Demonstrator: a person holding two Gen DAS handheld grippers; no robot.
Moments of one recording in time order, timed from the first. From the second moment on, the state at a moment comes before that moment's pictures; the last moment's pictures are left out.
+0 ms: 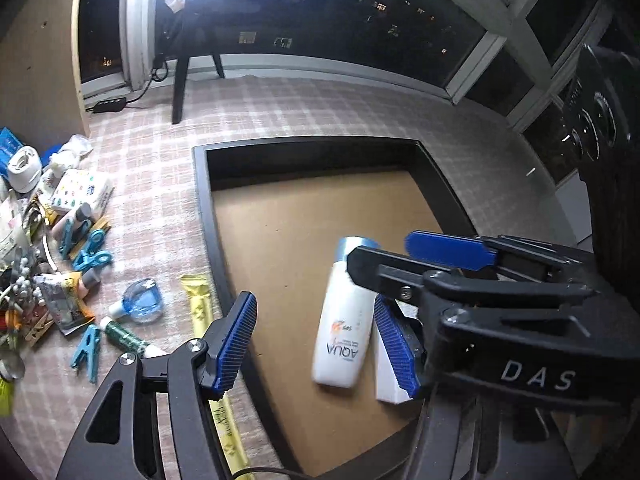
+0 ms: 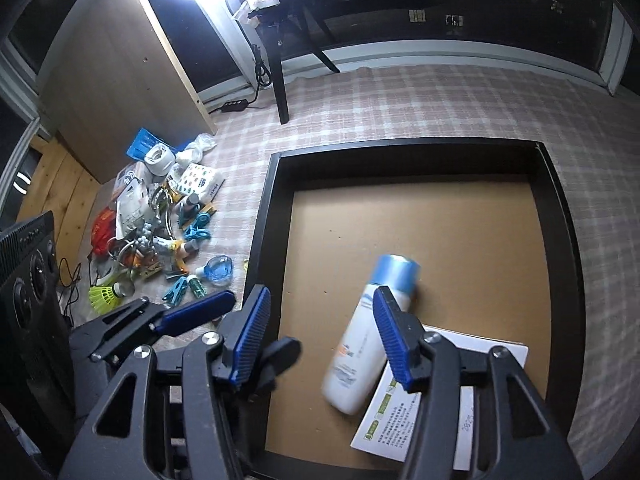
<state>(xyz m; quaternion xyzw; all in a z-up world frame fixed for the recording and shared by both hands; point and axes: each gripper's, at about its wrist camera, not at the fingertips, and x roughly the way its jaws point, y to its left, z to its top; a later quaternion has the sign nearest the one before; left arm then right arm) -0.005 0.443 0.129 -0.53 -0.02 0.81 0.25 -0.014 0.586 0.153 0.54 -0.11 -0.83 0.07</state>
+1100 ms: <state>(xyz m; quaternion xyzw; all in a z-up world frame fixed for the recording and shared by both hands) 0.038 0.115 0.104 -0.54 -0.07 0.84 0.00 -0.013 0.441 0.124 0.54 -0.01 -0.83 0.13</state>
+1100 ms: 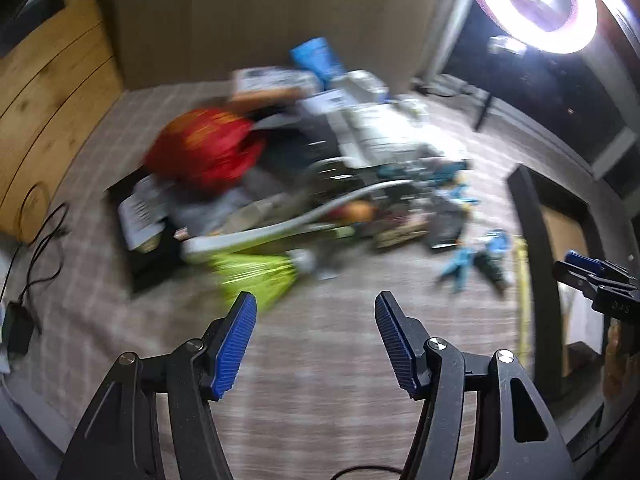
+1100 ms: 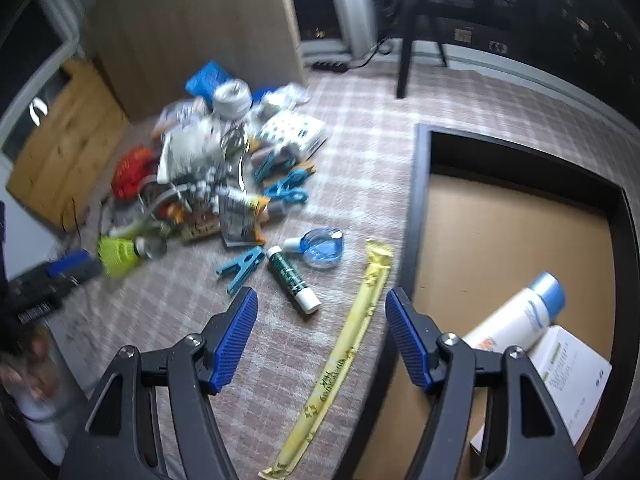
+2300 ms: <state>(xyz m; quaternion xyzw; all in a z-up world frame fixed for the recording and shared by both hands) 0.002 0.123 0.044 -0.56 -0.10 0.82 0.00 -0.046 0.385 0.051 0.60 0.08 -0.79 0.12</state>
